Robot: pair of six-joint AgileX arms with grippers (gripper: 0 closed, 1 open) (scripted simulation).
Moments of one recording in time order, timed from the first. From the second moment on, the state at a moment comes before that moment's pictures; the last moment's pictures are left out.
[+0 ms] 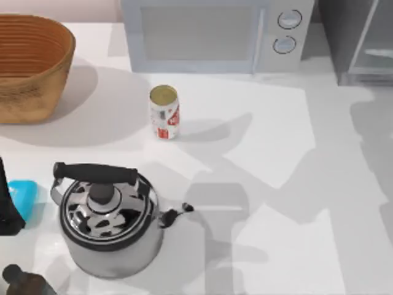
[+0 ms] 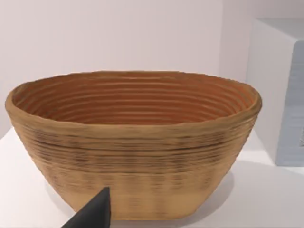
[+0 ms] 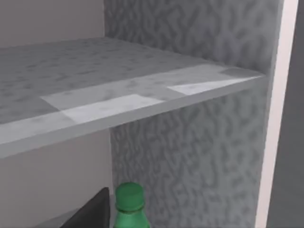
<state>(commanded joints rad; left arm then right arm) 0.00 0.00 0.00 0.00 0.00 0.00 0.07 1.45 0.90 0.58 0.74 0.00</state>
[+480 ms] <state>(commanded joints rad) 0.00 0.00 0.00 0.00 0.00 0.00 0.10 2.21 1.33 0.86 1.10 0.00</state>
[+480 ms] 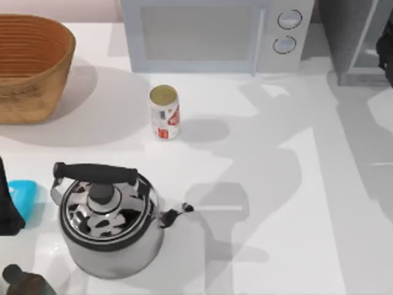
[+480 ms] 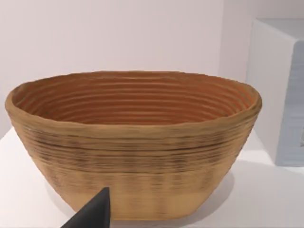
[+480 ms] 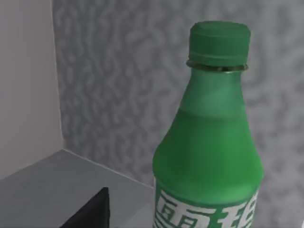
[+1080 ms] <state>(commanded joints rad) 0.00 0.00 0.00 0.00 0.00 0.00 0.10 2.39 1.45 0.94 1.19 0.00</state>
